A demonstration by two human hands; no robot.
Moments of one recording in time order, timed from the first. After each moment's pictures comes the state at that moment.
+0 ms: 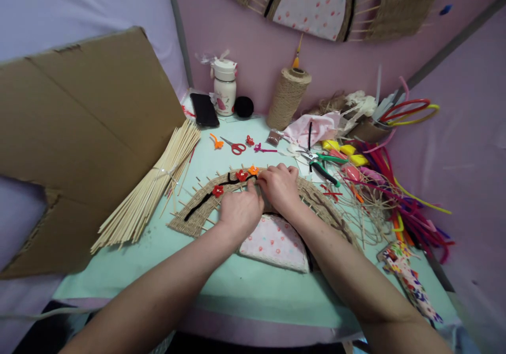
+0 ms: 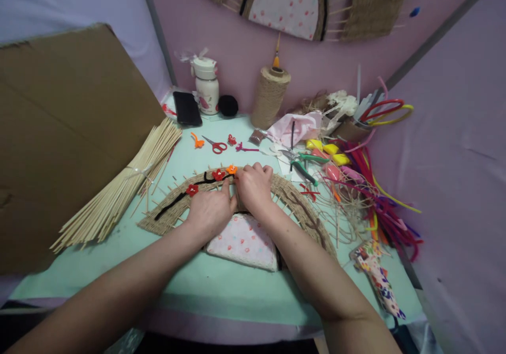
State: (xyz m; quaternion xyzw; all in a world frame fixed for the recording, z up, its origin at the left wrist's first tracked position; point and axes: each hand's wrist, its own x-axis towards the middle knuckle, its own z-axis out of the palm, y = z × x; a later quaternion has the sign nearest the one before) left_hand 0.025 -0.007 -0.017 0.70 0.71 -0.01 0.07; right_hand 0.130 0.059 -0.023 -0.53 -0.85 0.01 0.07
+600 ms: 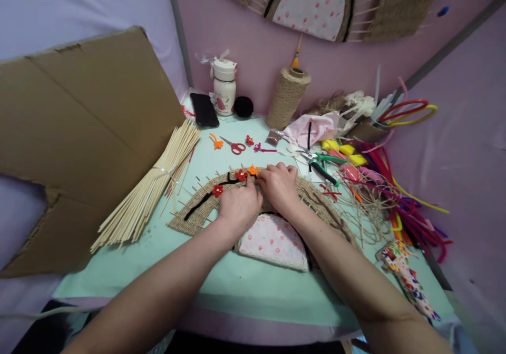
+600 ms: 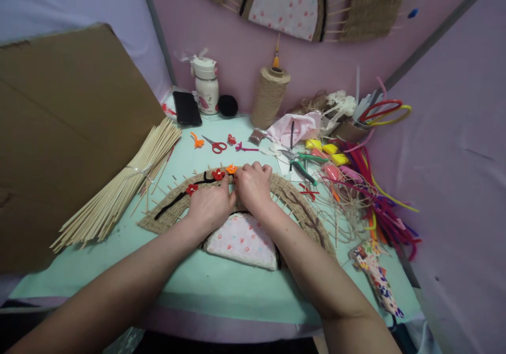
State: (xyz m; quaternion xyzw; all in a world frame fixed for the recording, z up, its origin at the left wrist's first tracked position) left_hand 0.023 0.000 -0.016 0.69 0.72 0.00 0.07; right_hand 0.130 0.061 -0.025 -0.52 -0.85 0.00 0.07
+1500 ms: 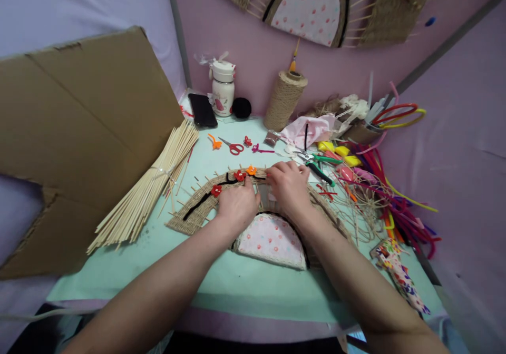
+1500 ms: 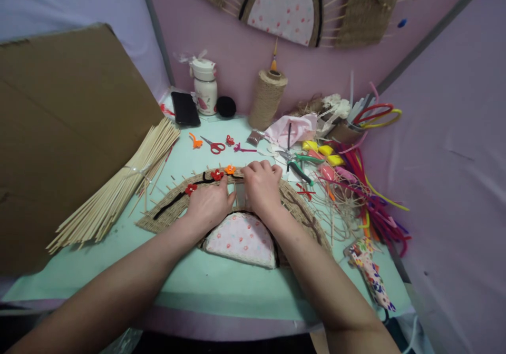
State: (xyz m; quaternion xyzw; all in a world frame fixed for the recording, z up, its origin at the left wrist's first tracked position) left_hand 0.021 0.001 -0.014 0.68 0.73 0.00 0.09; right_hand 0.154 0.054 -0.017 -0.51 -0.85 -0.05 0.14
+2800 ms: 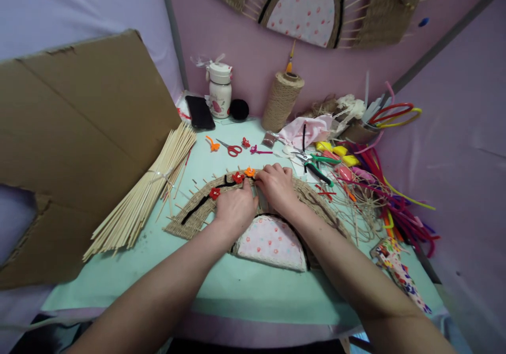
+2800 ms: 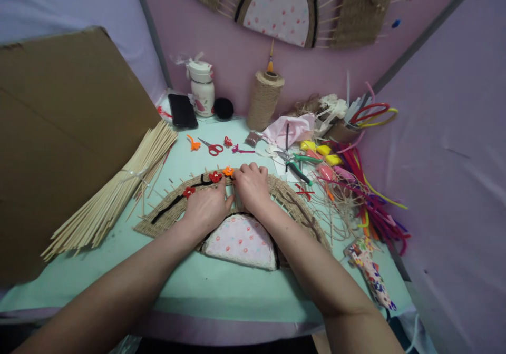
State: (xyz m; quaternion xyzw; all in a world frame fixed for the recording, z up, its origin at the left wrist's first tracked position) left_hand 0.018 -0.001 -0.014 0.69 0.72 -0.01 0.09; right_hand 0.136 0.064 -0.024 -0.50 -0.86 -0.02 0.05
